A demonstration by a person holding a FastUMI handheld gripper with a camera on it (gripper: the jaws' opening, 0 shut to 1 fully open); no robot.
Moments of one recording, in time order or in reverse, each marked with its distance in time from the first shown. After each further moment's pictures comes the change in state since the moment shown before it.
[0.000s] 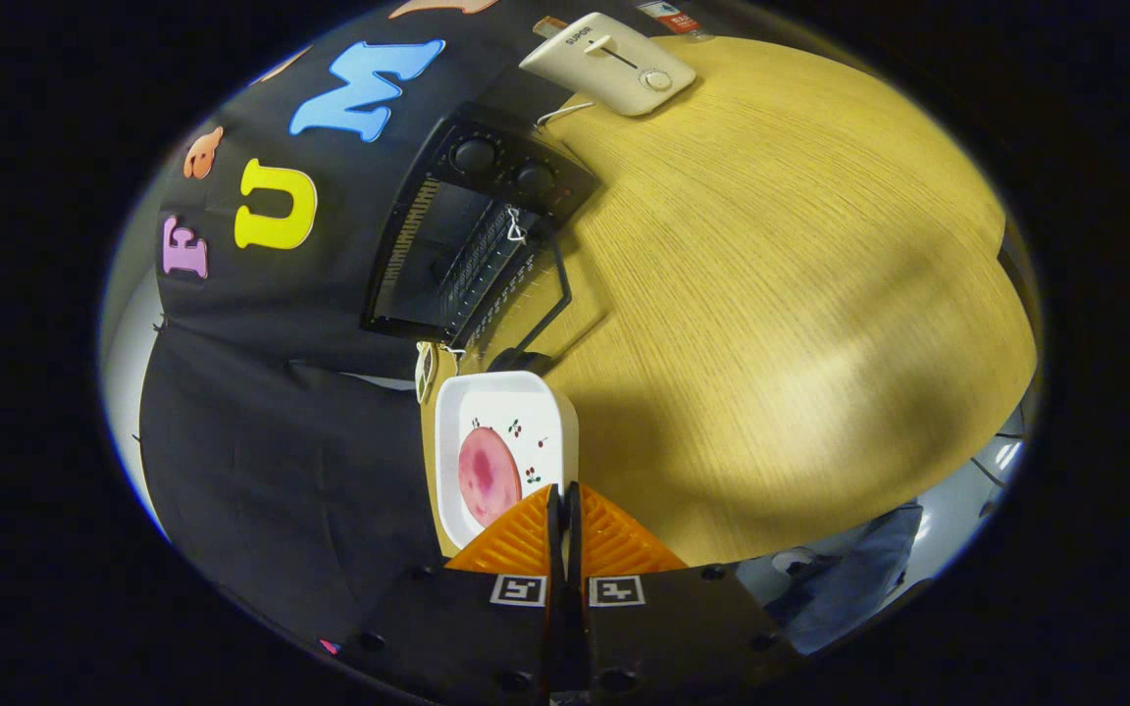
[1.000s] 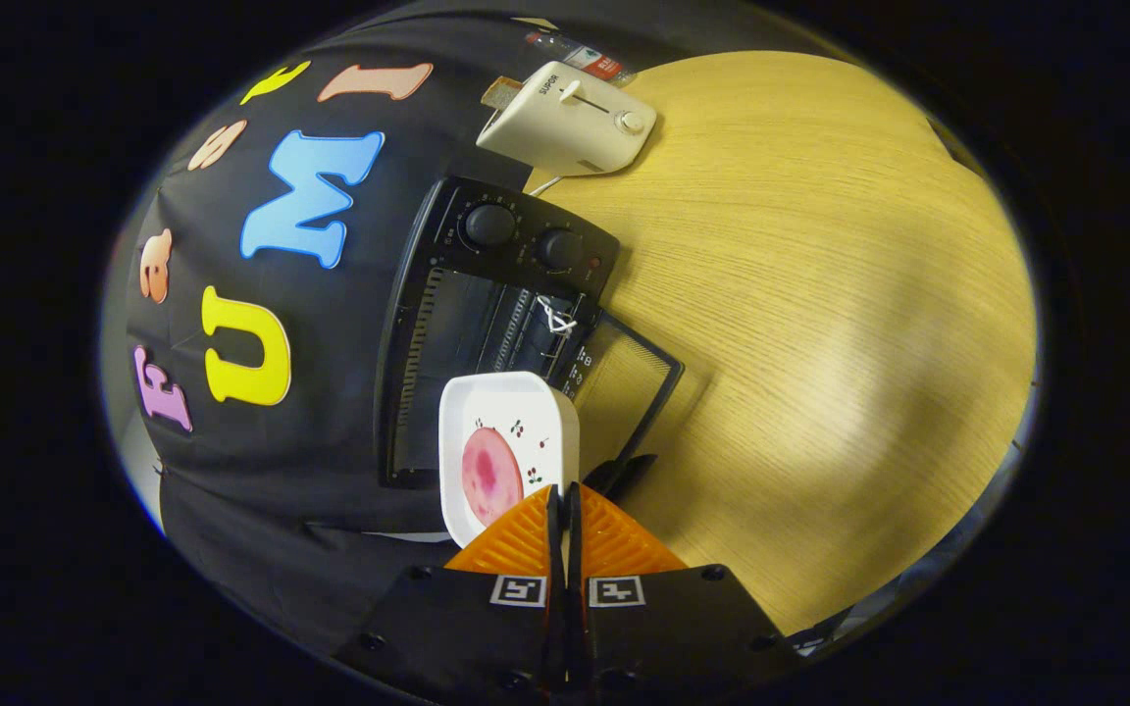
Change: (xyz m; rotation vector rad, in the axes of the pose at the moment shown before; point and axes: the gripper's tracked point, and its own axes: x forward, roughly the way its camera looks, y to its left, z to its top) arm 0.105 0.077 0.078 0.328 -0.378 -0.034
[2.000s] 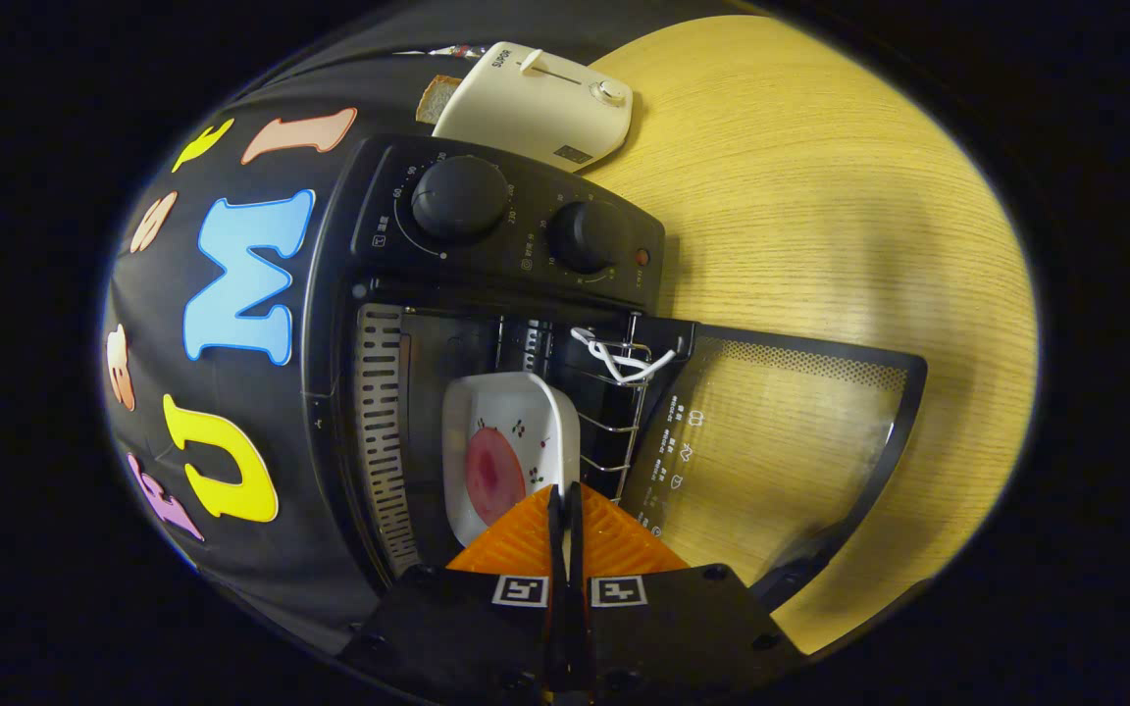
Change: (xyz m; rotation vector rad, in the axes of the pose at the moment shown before) arm 0.122 0.048 0.045 0.226 -0.205 -0.023
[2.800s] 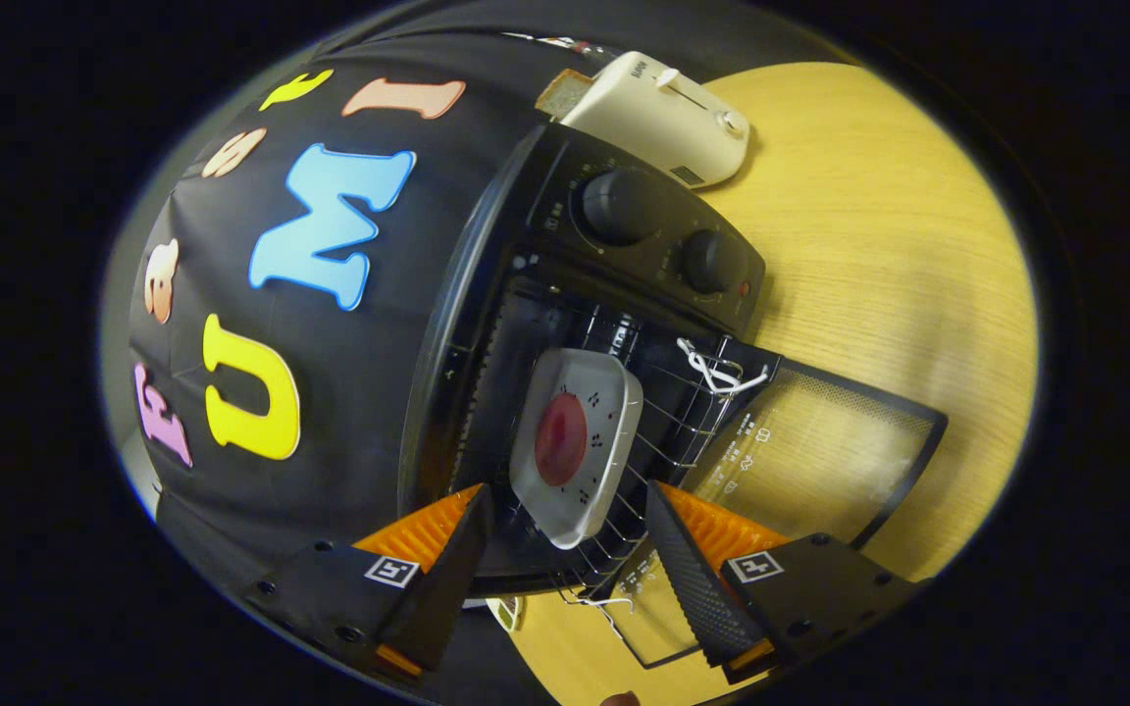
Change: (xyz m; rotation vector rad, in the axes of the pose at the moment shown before) arm -0.045 0.023 -0.010 -0.333 0.031 0.144
